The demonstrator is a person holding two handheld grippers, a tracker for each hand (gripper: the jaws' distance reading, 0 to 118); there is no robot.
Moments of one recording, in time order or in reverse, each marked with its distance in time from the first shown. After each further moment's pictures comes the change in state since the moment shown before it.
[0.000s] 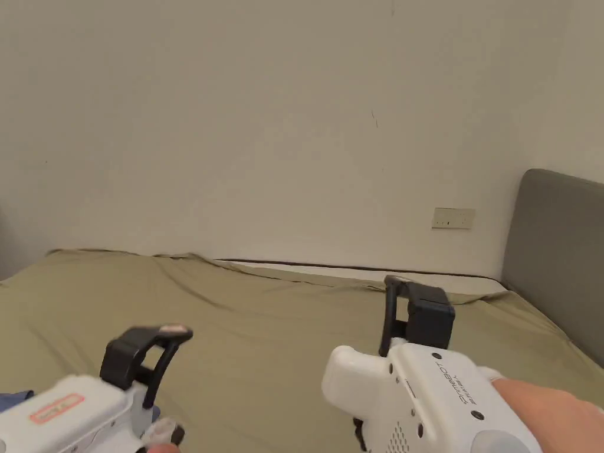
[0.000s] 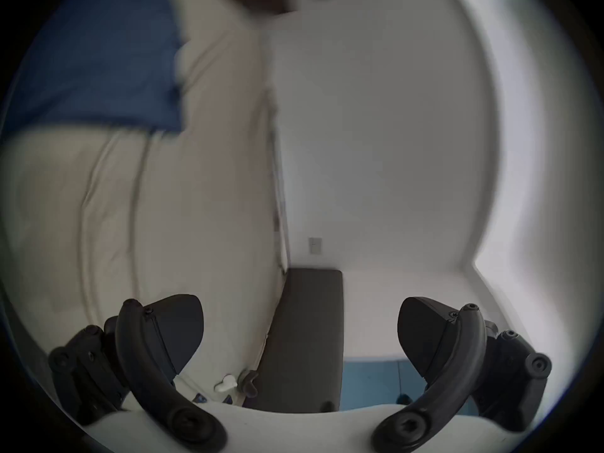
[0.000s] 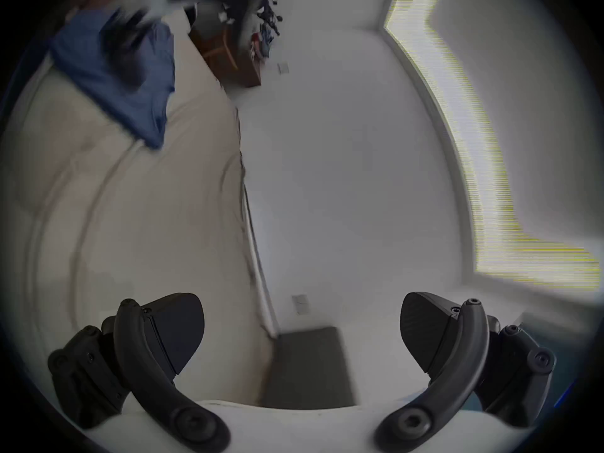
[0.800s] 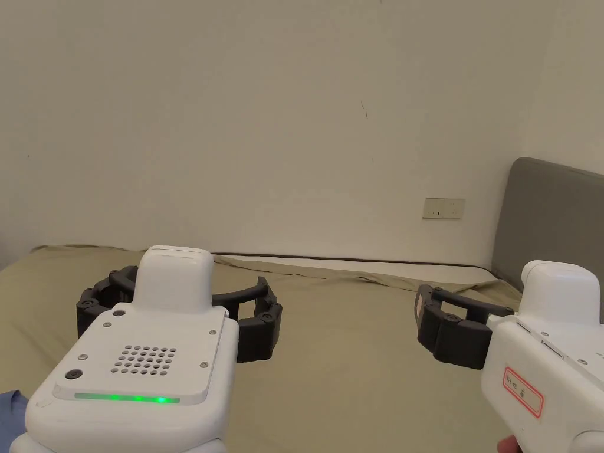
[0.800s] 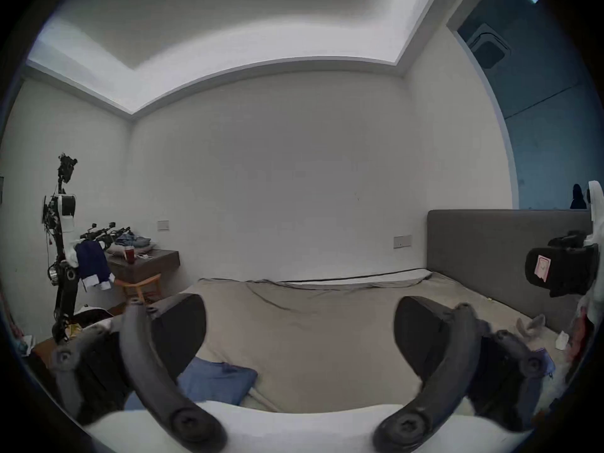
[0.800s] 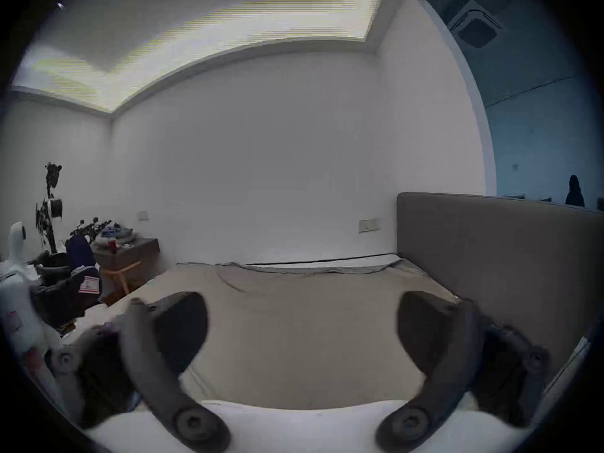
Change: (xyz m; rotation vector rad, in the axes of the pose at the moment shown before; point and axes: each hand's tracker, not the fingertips) left arm 0.108 -0.141 0.011 0.551 0.205 -1.686; right arm 0.066 -0.085 0.029 -0.082 -0.078 -1.433
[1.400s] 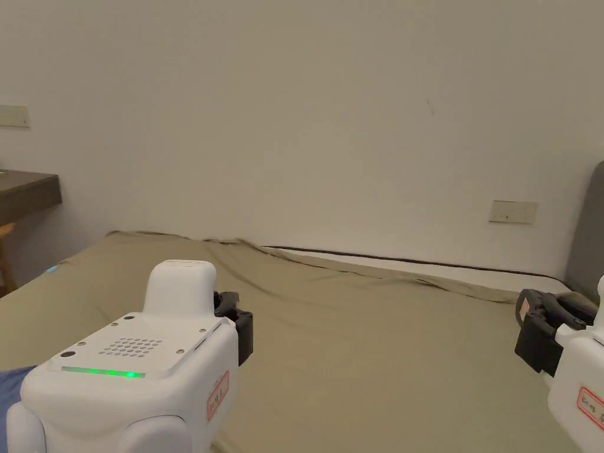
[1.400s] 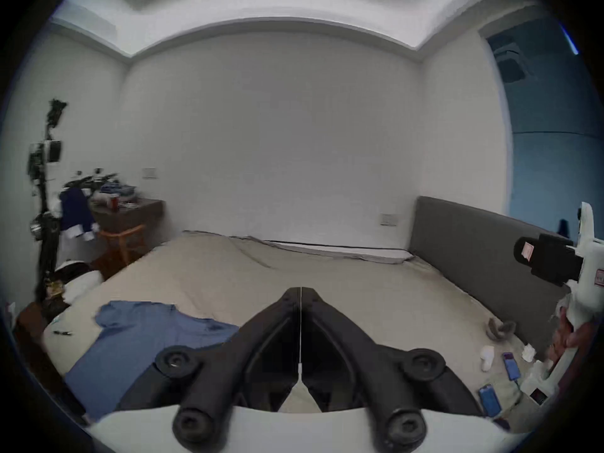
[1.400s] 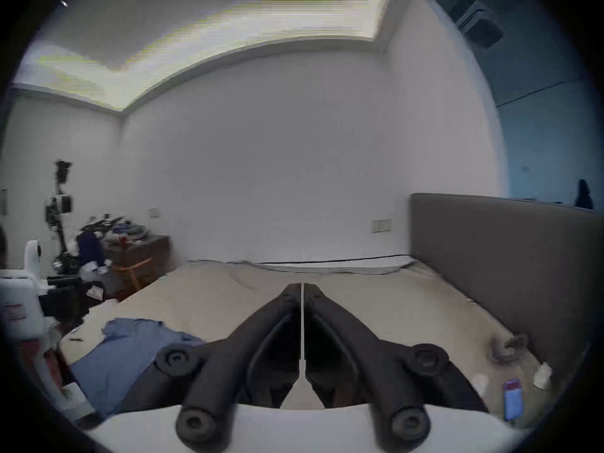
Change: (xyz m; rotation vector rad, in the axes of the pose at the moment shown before) left arm -0.080 -0.018 0.002 -0.185 -0.044 0.144; right arm -0.031 -0.002 -0.013 -0.004 0.118 0.013
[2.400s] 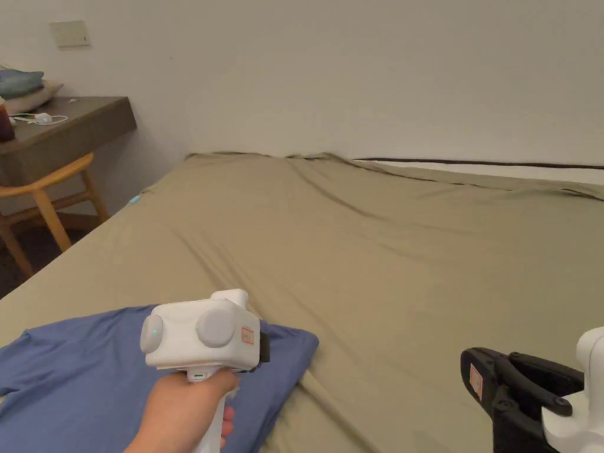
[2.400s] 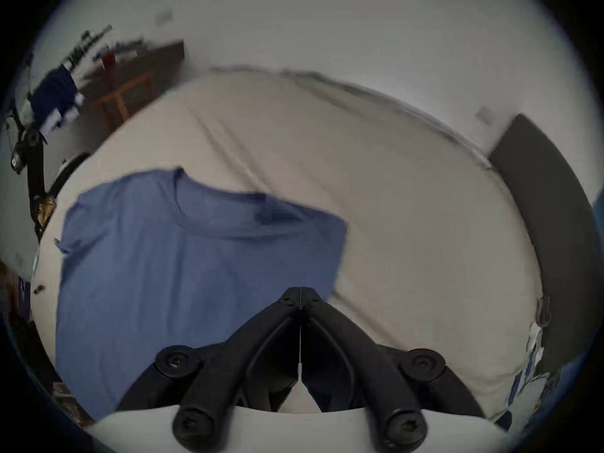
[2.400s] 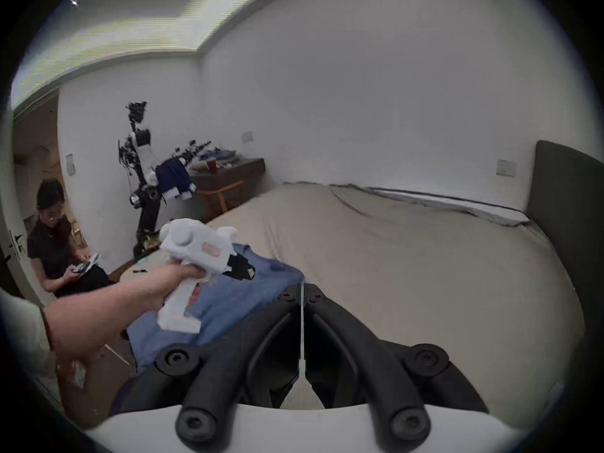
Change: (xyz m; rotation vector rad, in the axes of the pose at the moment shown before) left arm -0.191 -0.170 -0.350 -0.843 0.103 0.143; right arm -0.113 -0.121 -0.144 -0.372 0.432 0.057
